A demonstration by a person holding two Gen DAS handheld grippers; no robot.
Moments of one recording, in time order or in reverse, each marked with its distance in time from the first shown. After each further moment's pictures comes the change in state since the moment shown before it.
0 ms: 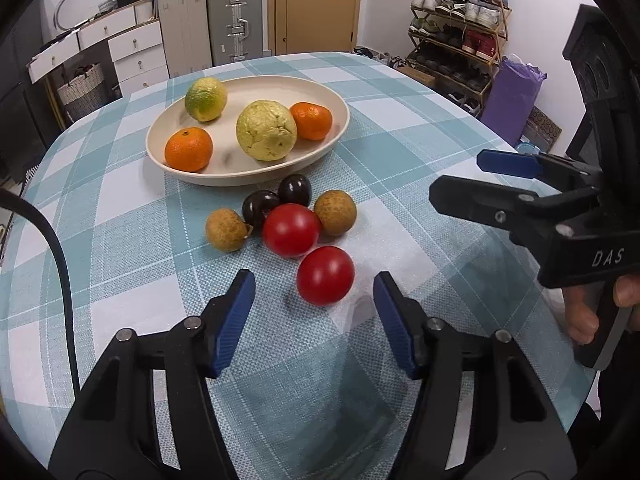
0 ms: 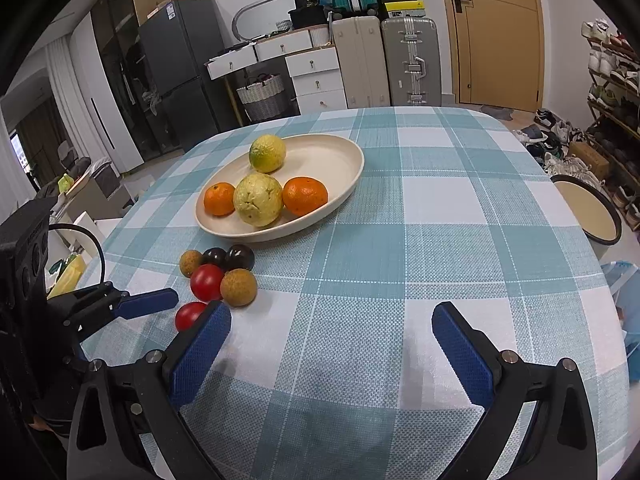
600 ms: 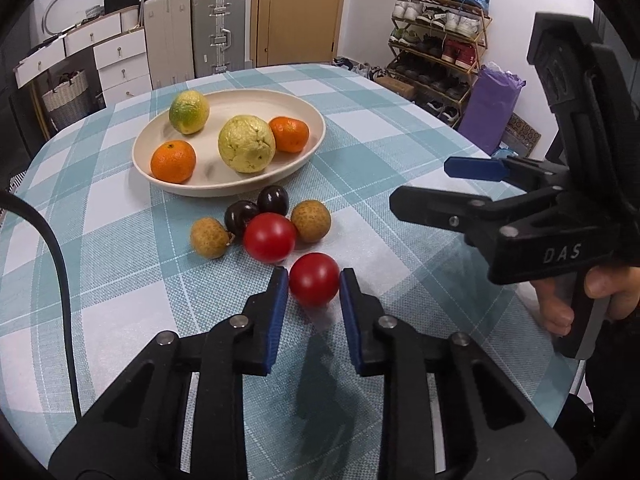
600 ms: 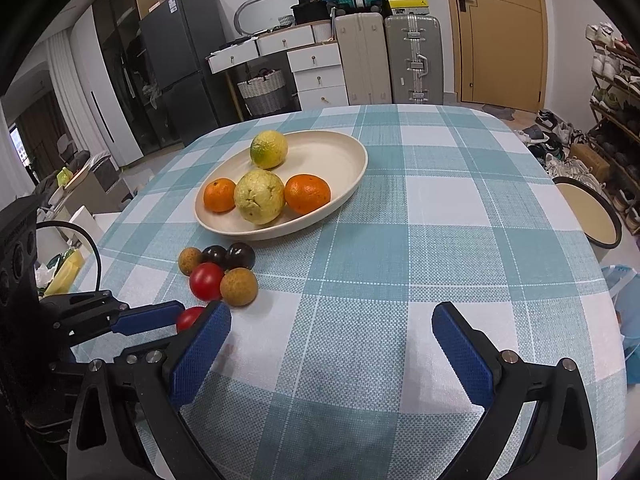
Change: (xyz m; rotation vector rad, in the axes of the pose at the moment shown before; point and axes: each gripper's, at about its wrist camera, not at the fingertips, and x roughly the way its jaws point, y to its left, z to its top) left arm -0.017 0.000 -0.002 0.008 -0.051 -0.078; right arm 0.003 0.003 0.003 -0.017 0.016 -0.007
